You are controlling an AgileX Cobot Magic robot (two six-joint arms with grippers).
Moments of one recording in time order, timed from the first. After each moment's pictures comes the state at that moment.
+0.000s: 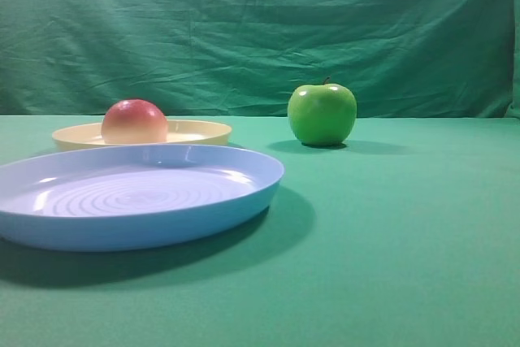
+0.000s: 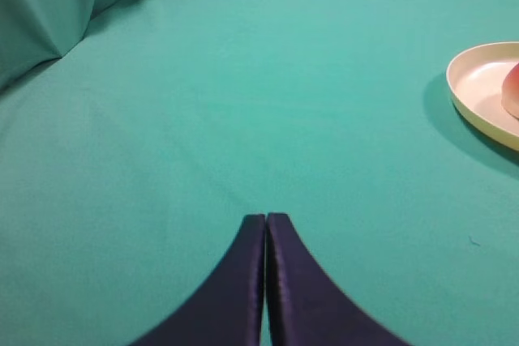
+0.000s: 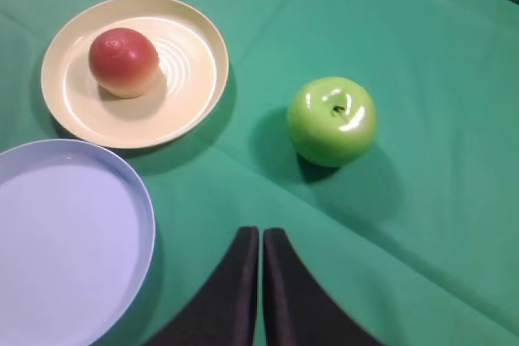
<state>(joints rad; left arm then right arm) 0.06 -0.02 0.01 0.32 0.38 -0.33 0.61 1.33 -1.18 0.04 0.73 -0.16</state>
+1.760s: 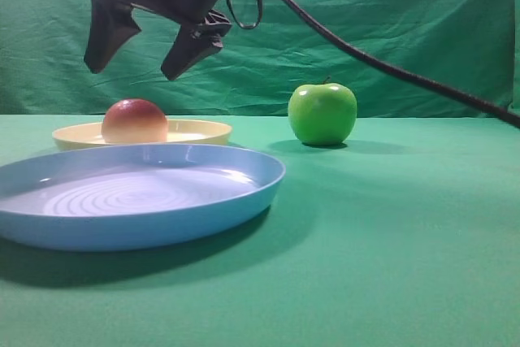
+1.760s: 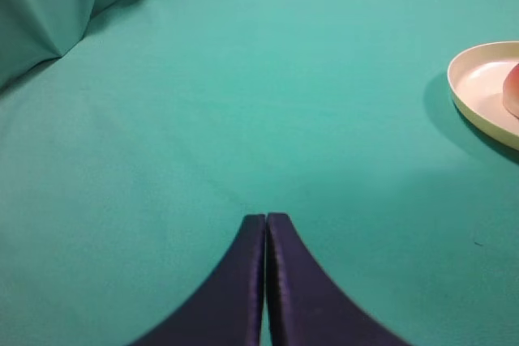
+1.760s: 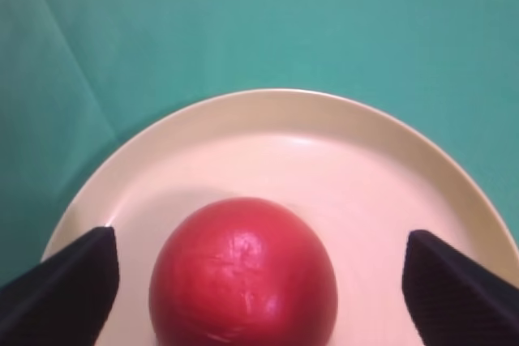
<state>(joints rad) 0.06 -0.02 0.01 0.32 0.38 -0.33 0.72 2.37 -2.01 0.54 0.67 -0.74</state>
